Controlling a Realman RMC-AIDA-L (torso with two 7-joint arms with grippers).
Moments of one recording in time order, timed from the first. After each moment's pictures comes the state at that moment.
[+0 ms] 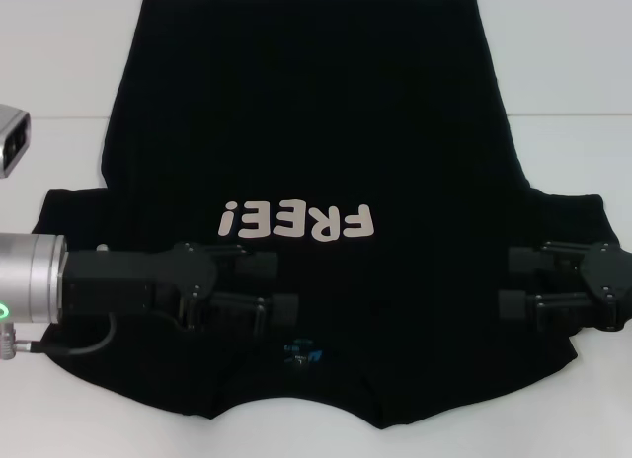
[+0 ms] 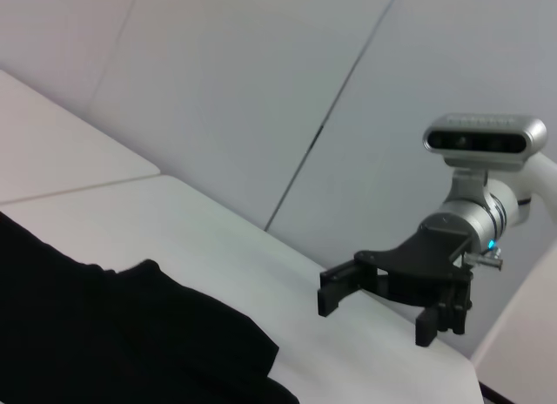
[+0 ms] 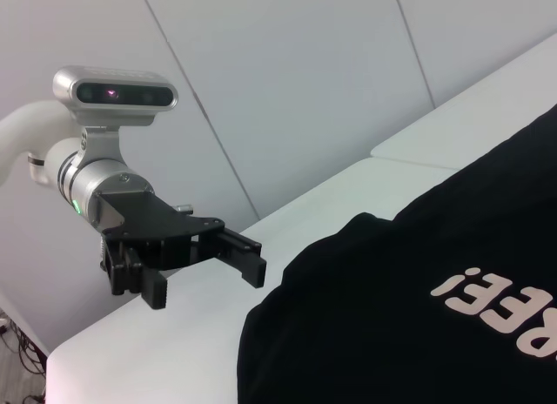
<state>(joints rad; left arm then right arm) -0.58 -2.04 0.69 0.67 2.01 1.78 -1.64 0.56 2.00 -0.49 -0.67 -2.17 -1.80 1.56</state>
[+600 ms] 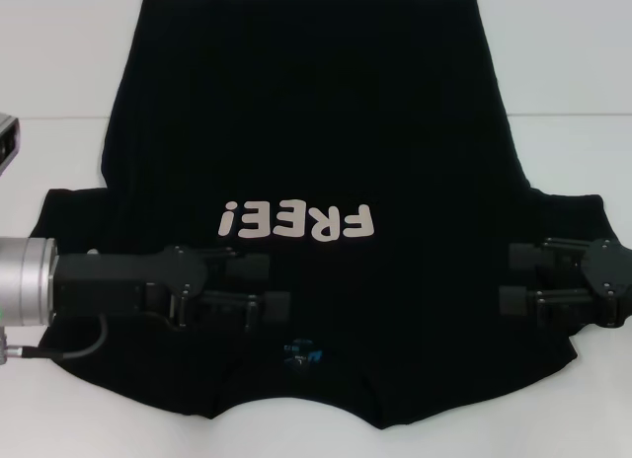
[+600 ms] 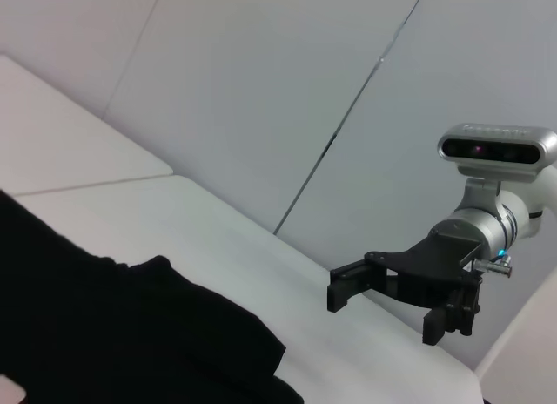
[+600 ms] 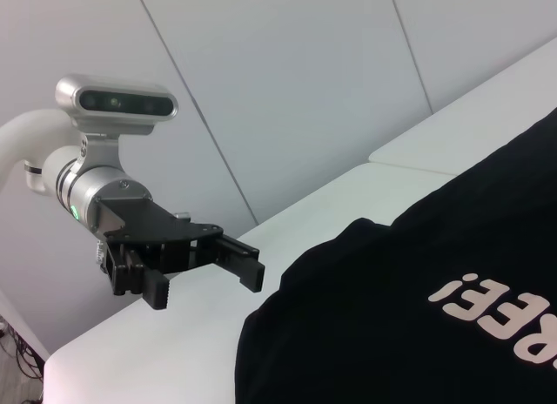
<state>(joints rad) -0.58 -2.03 0.67 0.65 2.02 1.78 -1.67 0.57 2.00 -0.48 -0.67 -2.17 -1.80 1.56</state>
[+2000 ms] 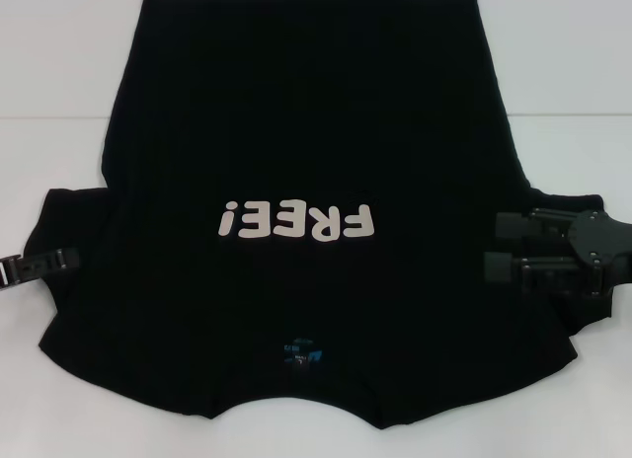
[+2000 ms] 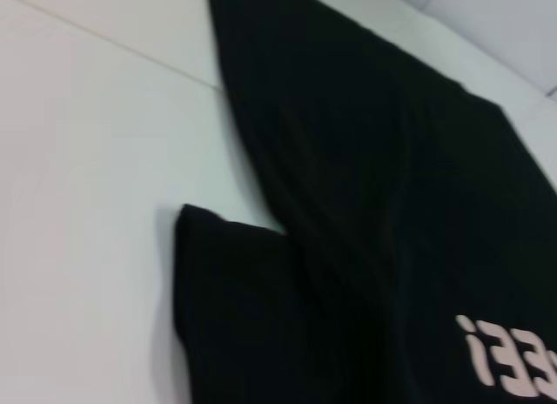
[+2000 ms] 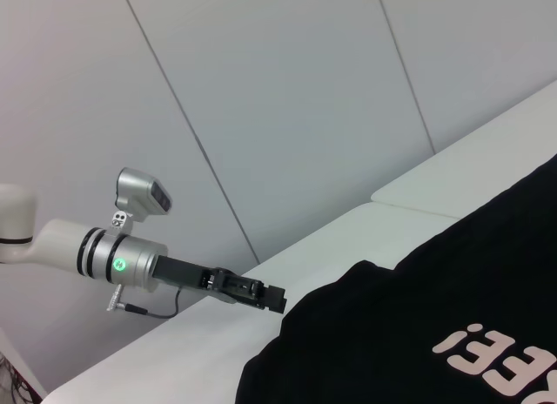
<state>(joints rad) -0.43 -1.97 0.45 0.65 2.20 1.26 -2.03 0.59 2.01 -0.47 -0.67 -2.13 -1.79 1.57</state>
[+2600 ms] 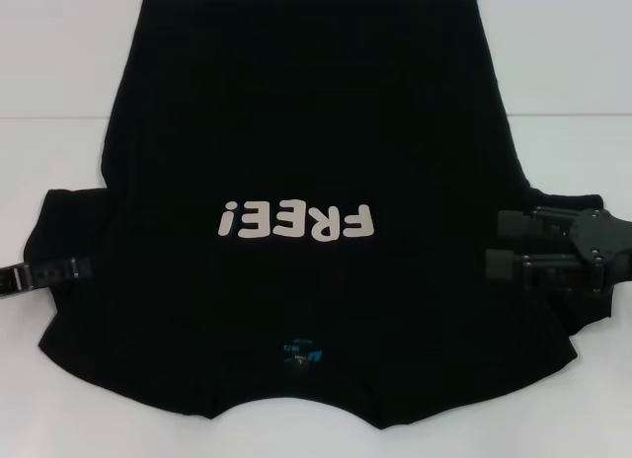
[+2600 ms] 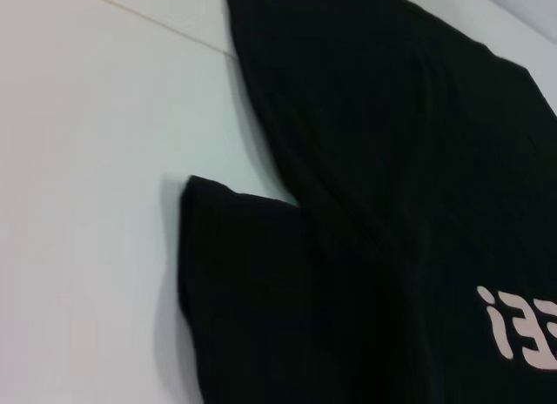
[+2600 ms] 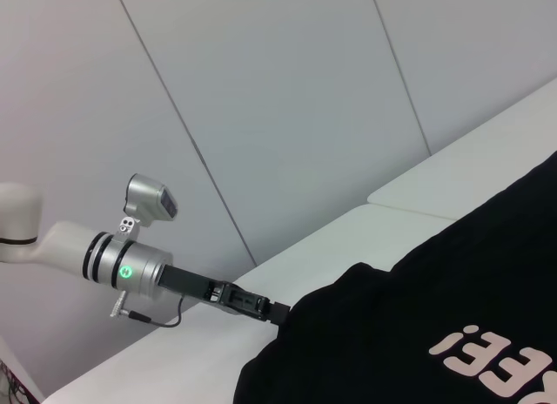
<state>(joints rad) -0.46 -1.97 0.49 0.64 2.26 1.22 -2.06 0.59 2.01 -0.46 -0.68 -2.13 -1.79 1.58</state>
